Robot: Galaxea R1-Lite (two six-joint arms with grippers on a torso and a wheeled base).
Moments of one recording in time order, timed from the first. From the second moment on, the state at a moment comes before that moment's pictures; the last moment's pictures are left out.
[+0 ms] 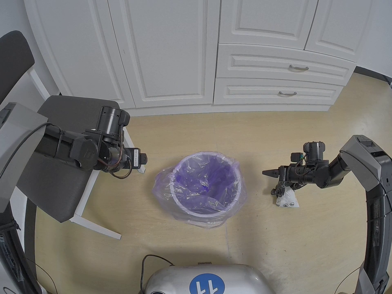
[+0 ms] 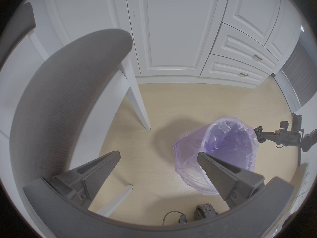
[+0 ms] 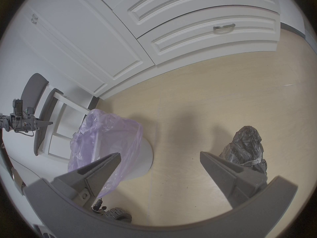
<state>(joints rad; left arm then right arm) -0.31 2.07 -1.29 -0.08 0.22 -0.20 0.03 2.49 -1.37 -0.55 0.49 0.11</state>
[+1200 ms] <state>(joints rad) -0.42 1.89 -1.09 -0.24 0.29 -0.18 0.02 2.47 -1.32 -0.55 0.52 0.05</state>
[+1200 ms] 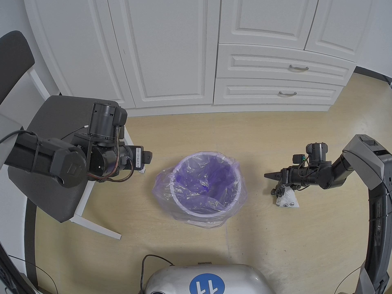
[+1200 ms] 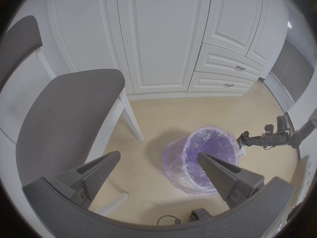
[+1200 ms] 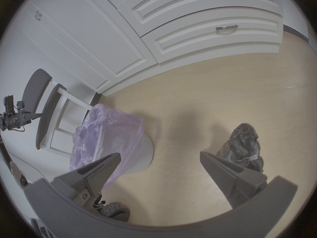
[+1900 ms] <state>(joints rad) -0.45 1.97 -1.04 -0.31 0.29 -0.18 0.17 2.64 -1.50 -0.55 0.46 0.15</state>
